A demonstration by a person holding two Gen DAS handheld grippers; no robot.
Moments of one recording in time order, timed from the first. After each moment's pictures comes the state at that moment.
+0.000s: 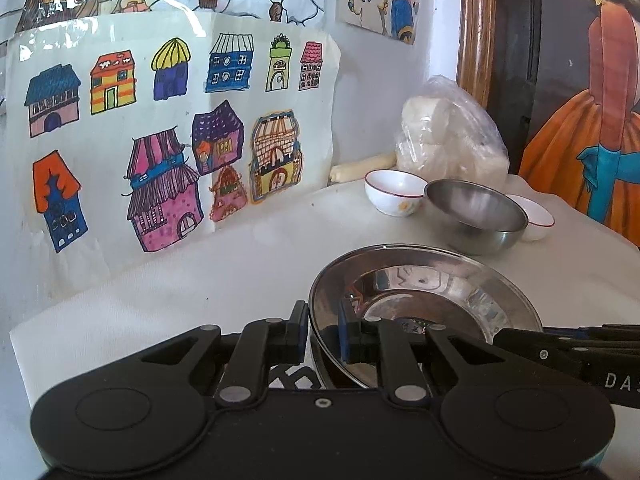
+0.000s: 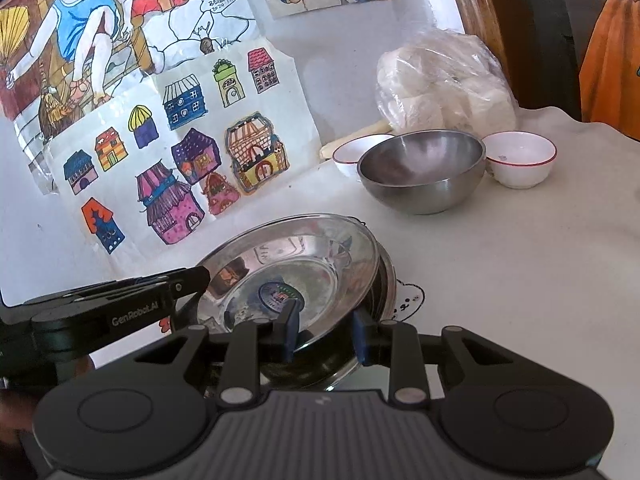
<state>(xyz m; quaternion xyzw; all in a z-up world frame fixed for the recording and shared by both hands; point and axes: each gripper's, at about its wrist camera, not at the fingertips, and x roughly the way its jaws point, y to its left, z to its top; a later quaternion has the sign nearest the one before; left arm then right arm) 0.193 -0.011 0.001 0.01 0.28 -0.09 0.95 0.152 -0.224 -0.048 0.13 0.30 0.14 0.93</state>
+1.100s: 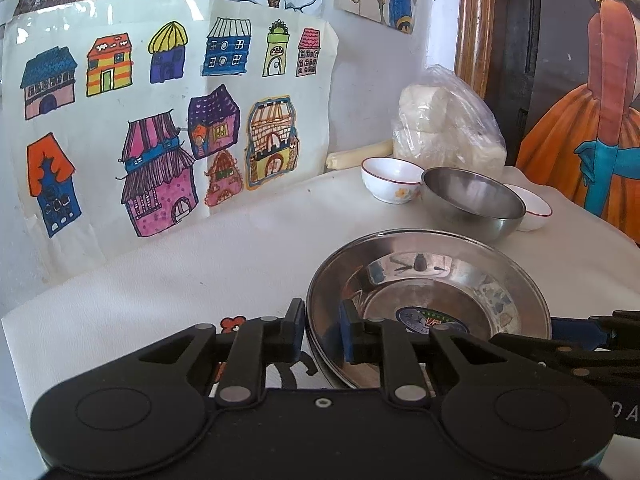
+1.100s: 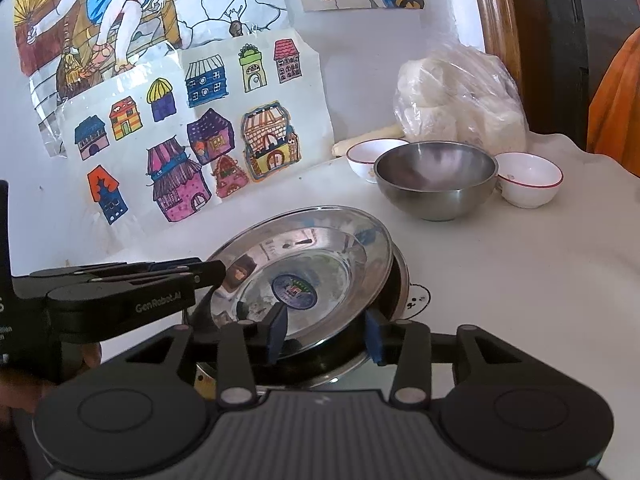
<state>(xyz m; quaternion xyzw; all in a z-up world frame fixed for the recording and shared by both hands) 0.192 -0.010 -0.004 0.01 0.29 -0.10 0.95 0.143 -0.209 -0.042 0.07 0.30 0.14 0.94</state>
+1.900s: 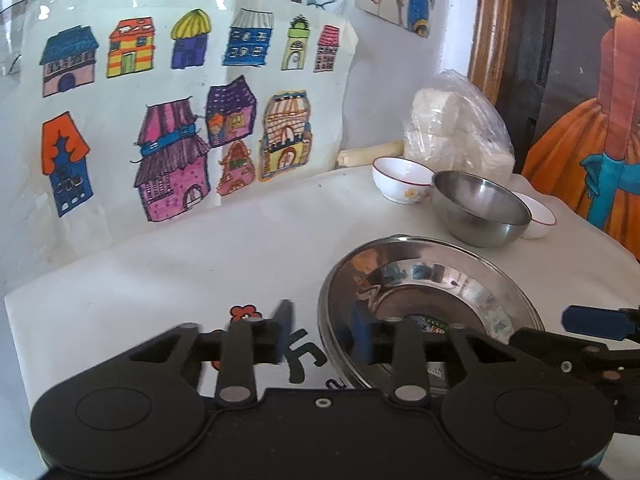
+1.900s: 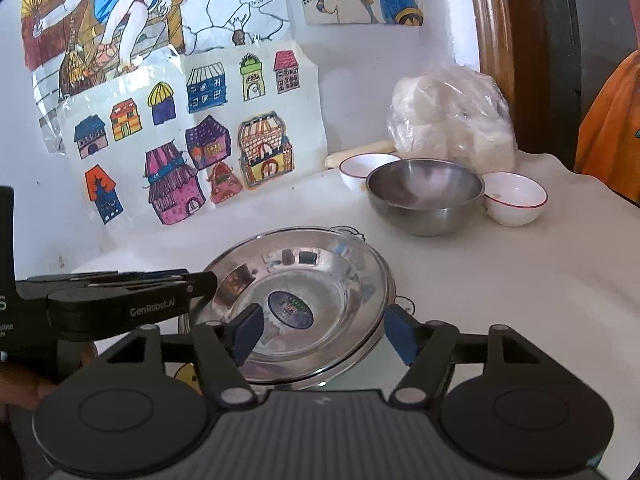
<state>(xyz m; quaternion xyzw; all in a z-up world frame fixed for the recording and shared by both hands) 0.188 0.000 -0.004 -0.02 0.30 -0.08 0.95 0.134 -0.210 -0.031 0.05 0.28 0.12 0.95</state>
